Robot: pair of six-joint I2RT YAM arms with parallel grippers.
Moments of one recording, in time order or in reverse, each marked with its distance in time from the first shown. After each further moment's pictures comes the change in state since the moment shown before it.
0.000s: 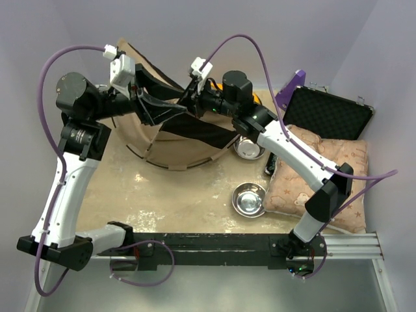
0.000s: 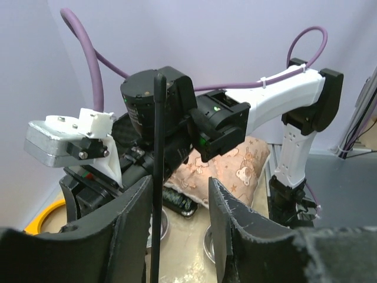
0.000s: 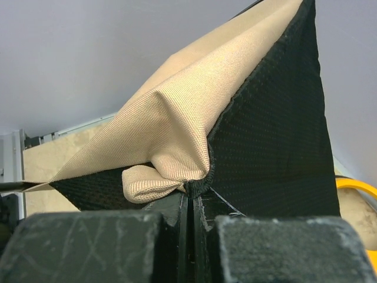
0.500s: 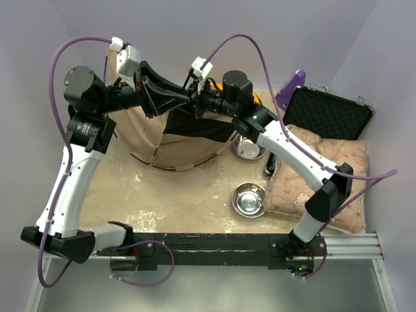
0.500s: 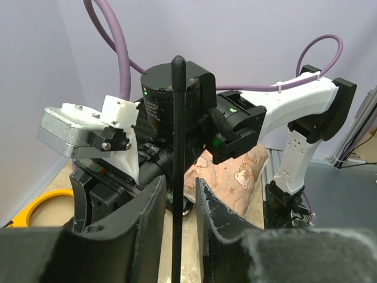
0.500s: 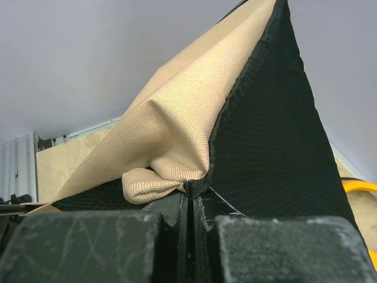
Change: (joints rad) left arm -0.001 0.052 0.013 0.027 -0.032 -0.060; right arm 0.002 0.000 -0.001 0.008 -0.025 0.036
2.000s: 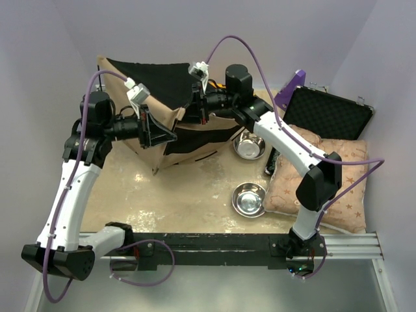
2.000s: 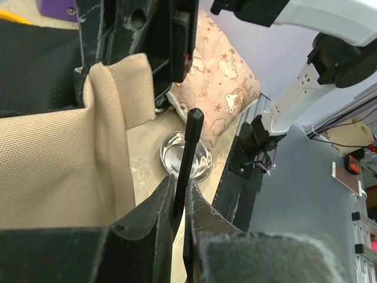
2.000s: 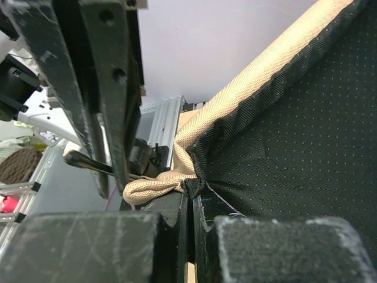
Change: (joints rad) left arm 0.121 -0.136 -0.257 -0.575 -0.013 0.199; right arm -0.119 0.114 0.031 0.075 -0.648 0.306
